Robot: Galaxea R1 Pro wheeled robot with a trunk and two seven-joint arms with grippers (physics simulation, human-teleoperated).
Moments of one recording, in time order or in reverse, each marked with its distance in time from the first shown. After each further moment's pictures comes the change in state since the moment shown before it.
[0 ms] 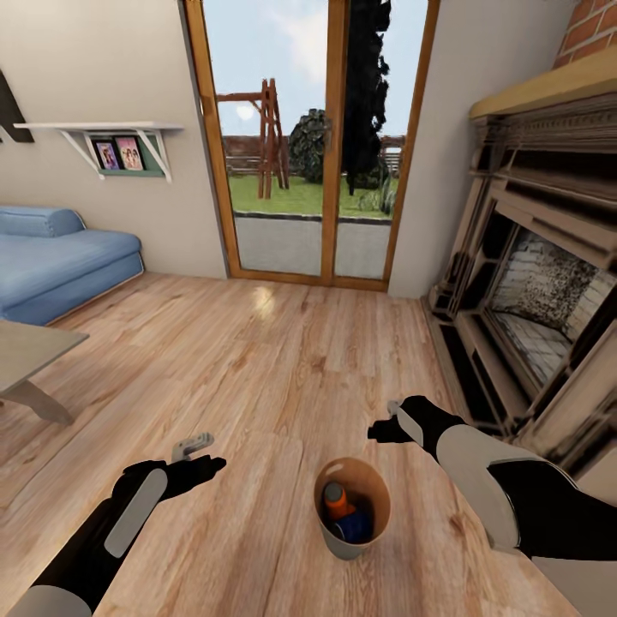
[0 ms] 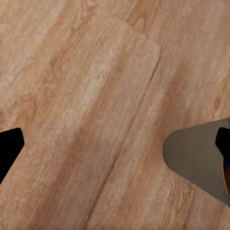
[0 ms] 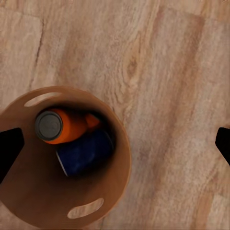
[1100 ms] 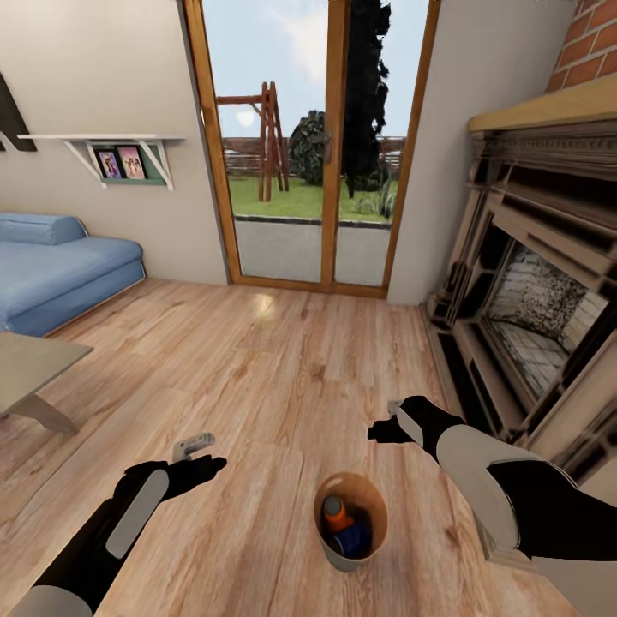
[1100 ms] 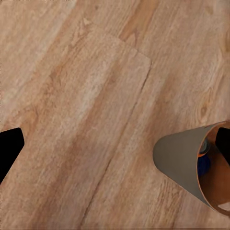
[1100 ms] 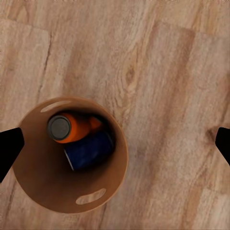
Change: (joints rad) left arm 0.000 0.000 -0.011 0.002 -0.003 -0.018 0.001; right arm 0.000 0.000 0.001 0.002 0.001 0.000 0.000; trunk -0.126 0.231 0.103
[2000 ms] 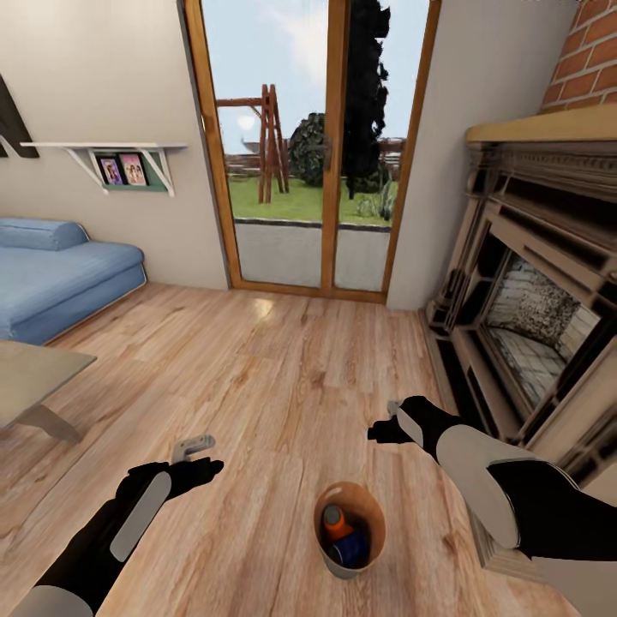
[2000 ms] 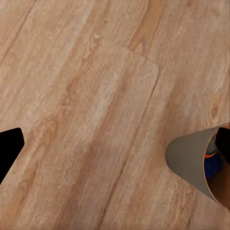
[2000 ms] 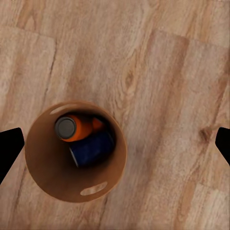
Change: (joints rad) left arm 0.000 0.000 -0.015 0.003 -0.092 -0.002 0.000; right arm 0.000 0.000 0.001 0.001 0.001 0.000 0.002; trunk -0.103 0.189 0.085
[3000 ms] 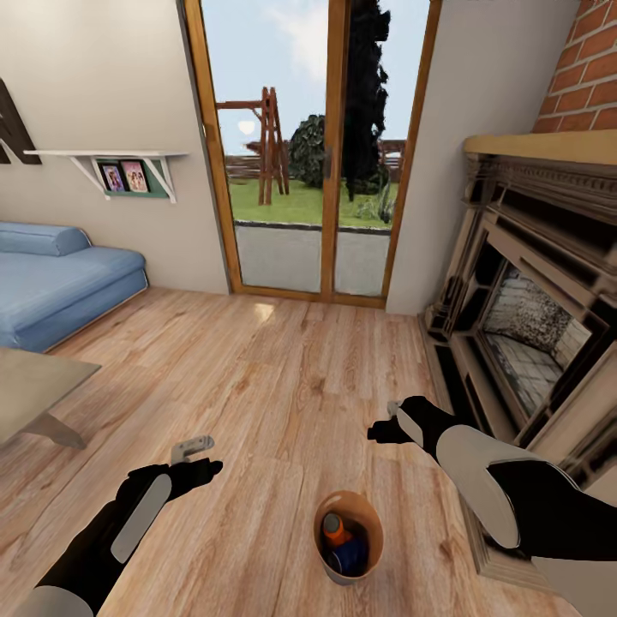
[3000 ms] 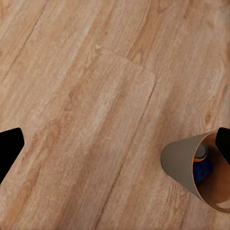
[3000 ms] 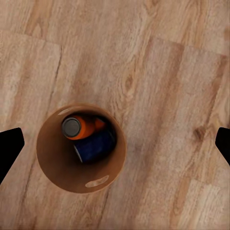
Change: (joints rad) left arm 0.000 -0.001 -0.002 0.022 0.000 -0.035 -0.001; right arm 0.000 0.001 -0.001 0.000 0.000 0.000 0.000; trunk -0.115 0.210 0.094
